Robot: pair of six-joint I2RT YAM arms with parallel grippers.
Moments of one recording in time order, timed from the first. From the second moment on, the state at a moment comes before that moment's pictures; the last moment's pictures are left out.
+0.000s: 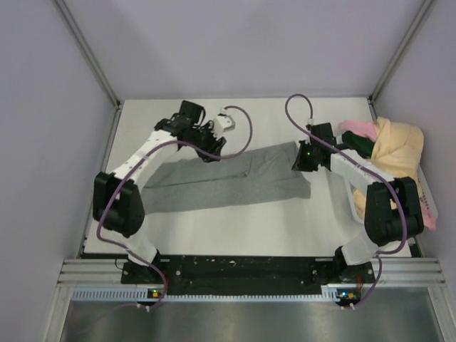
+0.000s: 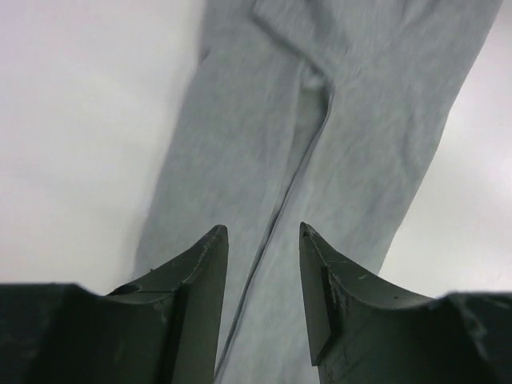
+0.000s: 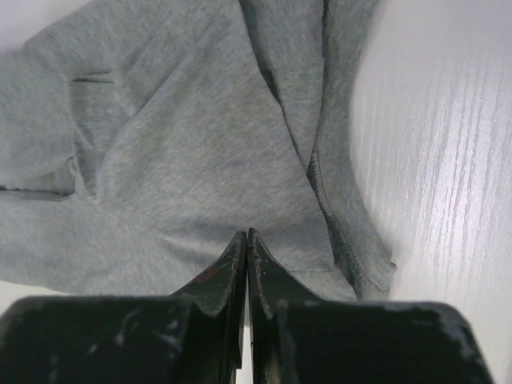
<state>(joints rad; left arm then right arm) -0.33 1.64 1.44 -0.76 0.47 0.61 0.23 1.55 1.02 -0.40 -0.16 0.41</state>
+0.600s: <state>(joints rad) -0.56 2.25 1.87 -0.50 0.47 0.13 0.19 1.59 0.85 -0.33 -0.14 0.46</state>
